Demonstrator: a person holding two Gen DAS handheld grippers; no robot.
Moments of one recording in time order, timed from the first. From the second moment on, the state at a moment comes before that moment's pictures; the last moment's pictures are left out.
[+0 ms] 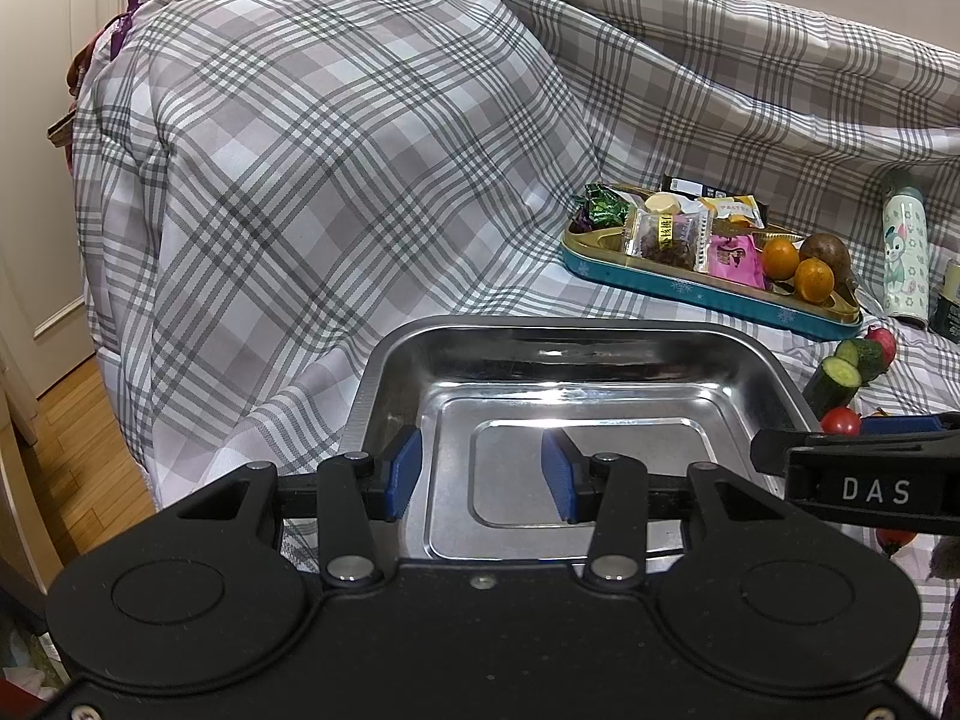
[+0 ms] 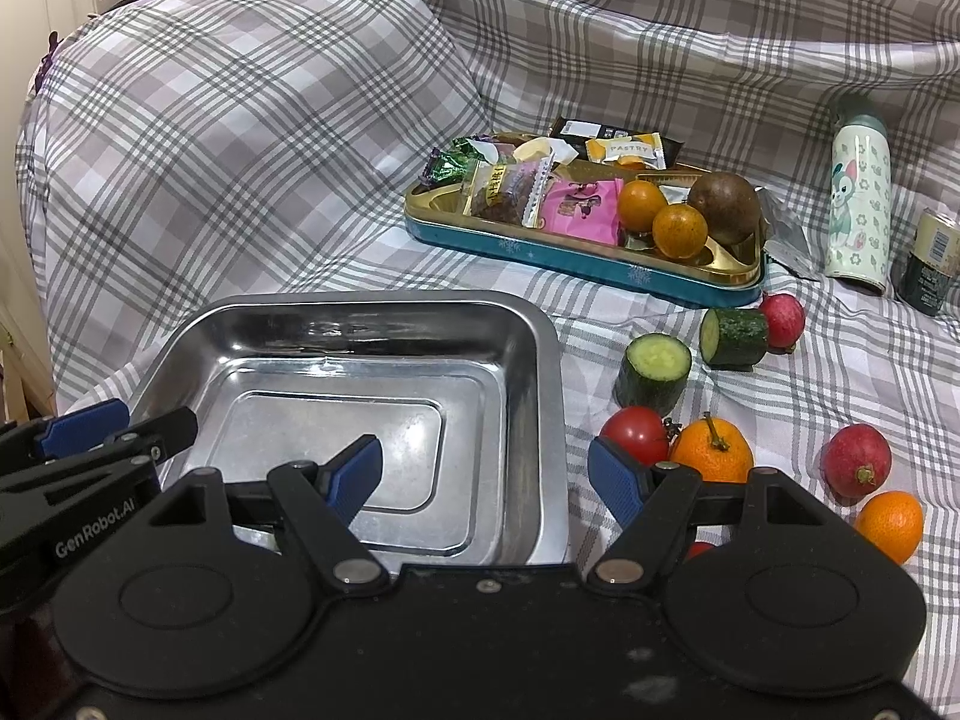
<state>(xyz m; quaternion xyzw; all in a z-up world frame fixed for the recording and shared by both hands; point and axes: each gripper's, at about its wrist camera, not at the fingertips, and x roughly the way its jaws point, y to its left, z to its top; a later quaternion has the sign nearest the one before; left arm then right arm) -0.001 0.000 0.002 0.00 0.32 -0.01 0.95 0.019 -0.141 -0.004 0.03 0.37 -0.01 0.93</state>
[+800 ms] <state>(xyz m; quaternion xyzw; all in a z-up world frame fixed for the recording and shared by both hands) -0.001 -0.002 0.002 0.00 0.32 -0.01 0.95 0.024 -0.145 -0.004 0.03 0.38 -0.03 0.92</state>
